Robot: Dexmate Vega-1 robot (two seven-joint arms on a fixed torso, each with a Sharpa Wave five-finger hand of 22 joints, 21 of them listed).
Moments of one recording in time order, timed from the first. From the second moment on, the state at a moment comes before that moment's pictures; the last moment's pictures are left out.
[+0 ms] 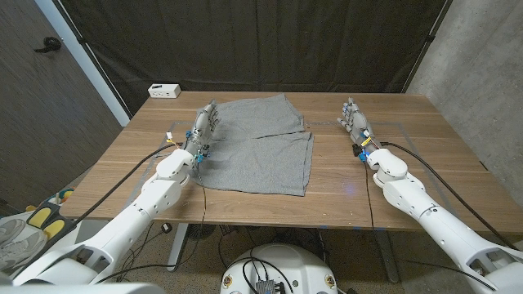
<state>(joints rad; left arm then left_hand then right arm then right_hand) 0.85 0.53 0.38 -1.30 -0.64 -0.31 -0.08 0.14 0.08 0.42 0.05 0.21 -0.17 -0.11 0.17 0.17 -0.17 -0.09 0.19 0.18 -0.17 -0.03 0.17 0.17 -0.17 0.01 0.27 0.19 -0.93 -0.56 -0.35 -1.40 0.60 0.28 -0.06 0.15 0.11 0.06 0.10 0.26 -0.07 -0.01 0.19 0.18 -0.07 -0.01 0.19 0.18 -0.10 -0.02 0.19 0.18 0.11 -0.01 0.19 0.17</state>
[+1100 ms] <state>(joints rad) 0.94 0.63 0.37 -1.49 -0.47 -0.29 0.07 0.15 0.07 0.40 0.03 0.21 -0.17 -0.14 0.19 0.17 -0.17 -0.05 0.21 0.18 -0.17 0.04 0.19 0.17 -0.17 0.13 0.25 0.19 -1.07 -0.66 -0.37 -1.68 0.48 0.25 -0.13 0.29 0.14 0.14 0.02 0.24 -0.01 -0.04 0.20 0.18 0.01 0.05 0.21 0.19 0.00 0.06 0.21 0.18 0.16 0.08 0.20 0.17</state>
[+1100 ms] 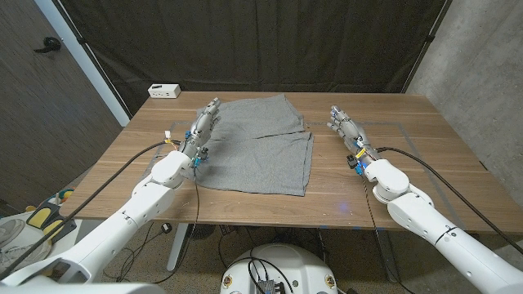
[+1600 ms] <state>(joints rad) 1.02 0.77 0.34 -1.69 -0.34 -0.18 0.16 0.16 0.06 0.40 0.00 0.21 -0.17 -0.14 0.19 0.17 -0.17 -0.04 0.21 0.18 -0.17 0.05 0.19 0.17 -0.17 0.15 0.24 0.20 -1.08 -0.72 -0.40 -1.79 0.33 0.14 -0.18 0.36 0.15 0.18 -0.03 0.22 0.02 -0.04 0.20 0.18 0.05 0.06 0.22 0.19 0.02 0.05 0.21 0.18 0.17 0.09 0.20 0.17</state>
